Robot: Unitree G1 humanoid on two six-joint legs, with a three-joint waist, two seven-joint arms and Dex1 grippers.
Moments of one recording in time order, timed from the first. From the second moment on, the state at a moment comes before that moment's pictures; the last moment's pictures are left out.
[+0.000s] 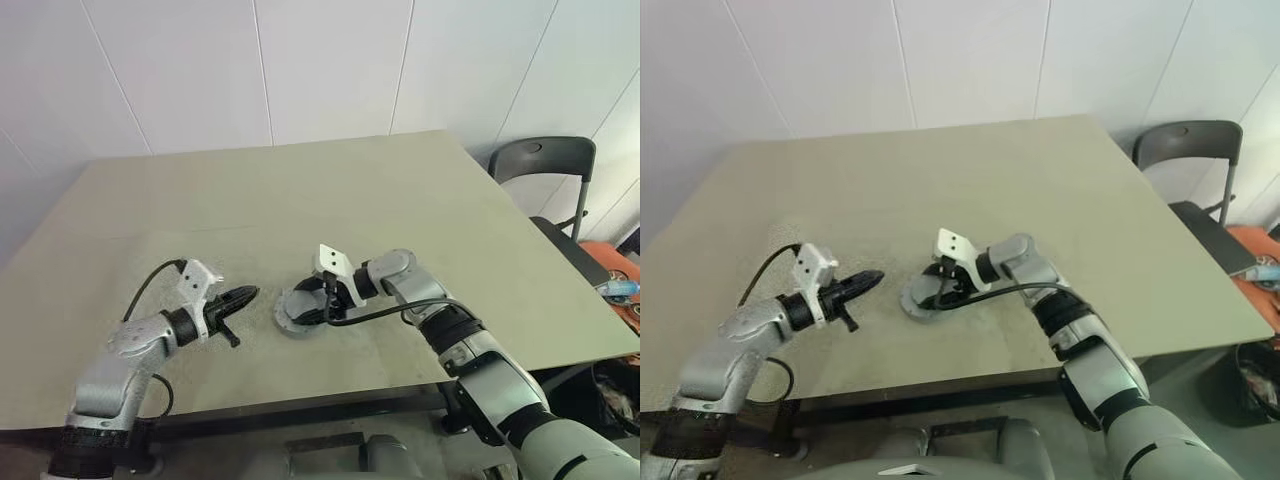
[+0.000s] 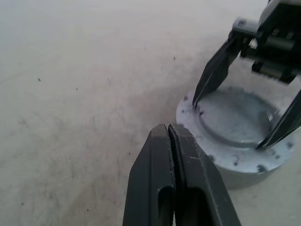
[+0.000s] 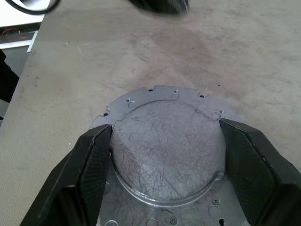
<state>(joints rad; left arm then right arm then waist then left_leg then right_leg) -0.06 0.55 0.01 -0.16 -0.39 0.39 -0.73 -0.75 -0.24 0.41 0.55 0.04 0.28 1.24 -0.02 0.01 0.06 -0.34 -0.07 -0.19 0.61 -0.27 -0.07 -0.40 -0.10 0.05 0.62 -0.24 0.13</state>
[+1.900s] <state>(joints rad) -0.20 0.46 -0.12 -0.02 -0.27 0.42 -0.81 -0.79 -0.29 0.21 0.42 0.21 0.67 1.18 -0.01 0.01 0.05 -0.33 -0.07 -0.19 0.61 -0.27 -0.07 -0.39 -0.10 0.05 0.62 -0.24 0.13</state>
